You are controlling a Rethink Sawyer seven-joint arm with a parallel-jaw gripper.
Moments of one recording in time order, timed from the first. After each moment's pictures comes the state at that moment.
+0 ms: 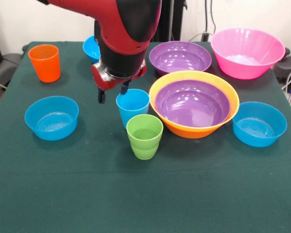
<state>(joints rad) -0.21 -0.34 -0.15 1.21 -0.12 0.94 0.97</state>
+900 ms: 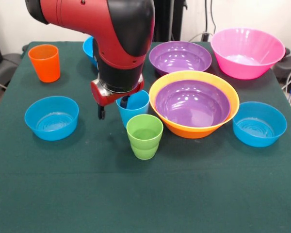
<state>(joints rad) -0.25 -0.30 -0.11 1.21 -0.12 0.83 0.97</state>
